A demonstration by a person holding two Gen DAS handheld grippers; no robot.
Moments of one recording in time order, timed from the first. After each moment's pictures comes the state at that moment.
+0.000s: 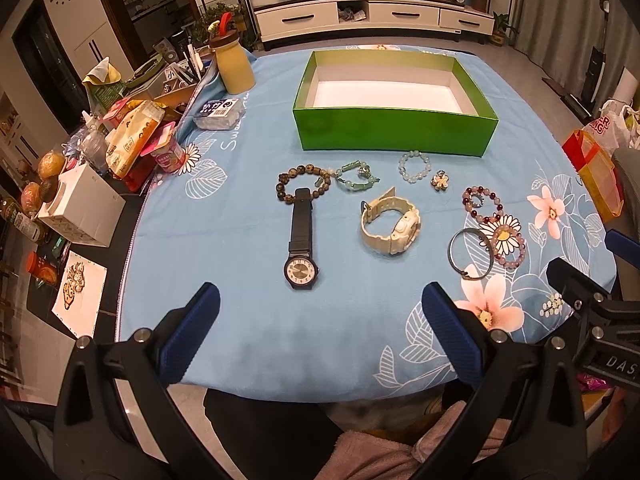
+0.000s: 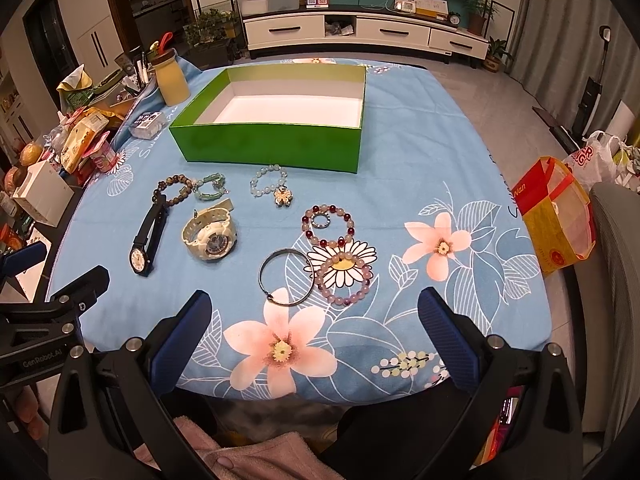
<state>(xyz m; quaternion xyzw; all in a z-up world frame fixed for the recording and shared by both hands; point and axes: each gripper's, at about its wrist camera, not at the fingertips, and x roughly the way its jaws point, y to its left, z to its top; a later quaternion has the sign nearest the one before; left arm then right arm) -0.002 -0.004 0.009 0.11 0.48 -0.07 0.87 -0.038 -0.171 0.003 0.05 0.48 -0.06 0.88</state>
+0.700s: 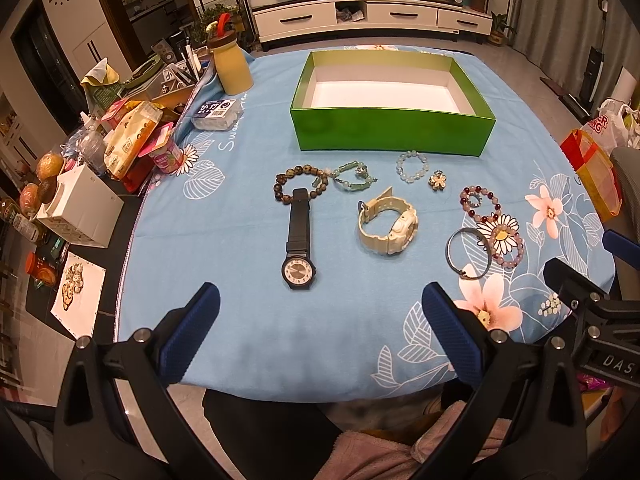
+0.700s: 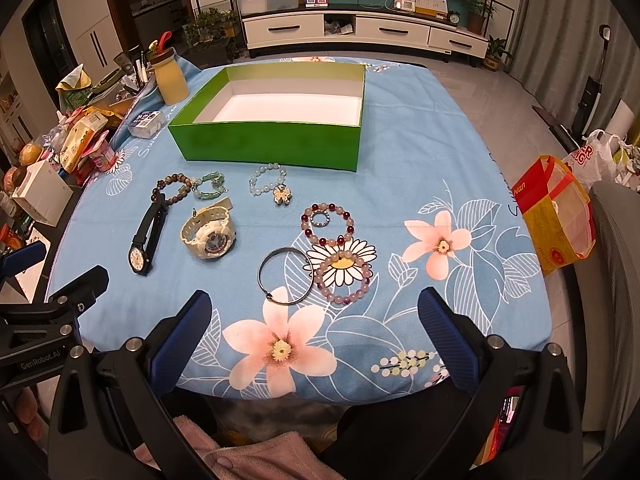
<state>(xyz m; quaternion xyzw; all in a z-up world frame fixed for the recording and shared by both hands) -0.002 -0.005 0.008 0.11 0.48 -0.08 0.87 -0.039 -0.173 0.001 0.06 0.48 -0.06 0.87</state>
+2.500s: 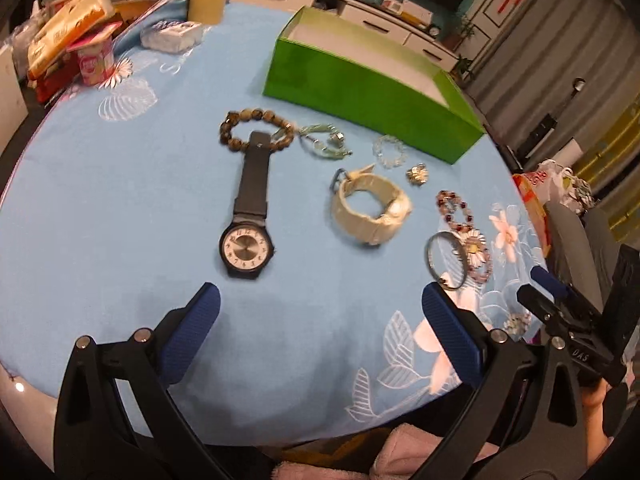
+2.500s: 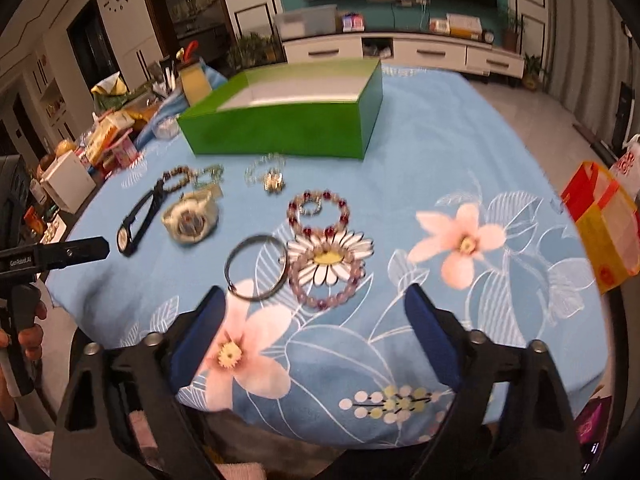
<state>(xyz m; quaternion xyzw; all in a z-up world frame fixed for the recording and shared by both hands) 0.033 0.042 -0.086 -0.08 0.51 -0.20 0.84 -0.048 -0.223 -0.081 0.08 0.43 0.04 0.90</state>
